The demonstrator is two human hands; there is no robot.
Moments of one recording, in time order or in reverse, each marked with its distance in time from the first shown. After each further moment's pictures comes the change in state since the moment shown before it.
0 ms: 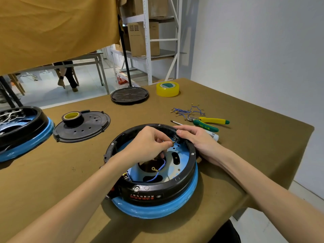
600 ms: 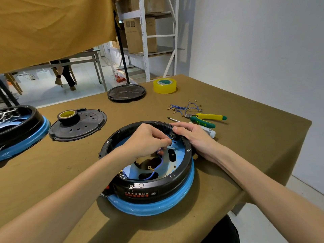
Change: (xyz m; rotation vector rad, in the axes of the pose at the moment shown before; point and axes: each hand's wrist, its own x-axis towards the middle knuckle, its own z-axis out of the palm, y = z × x) left_hand 0.002 0.010 0.005 -0.145 -0.026 -0.151; right_hand 0.001 0.004 -0.001 -0.031 0.001 0.019
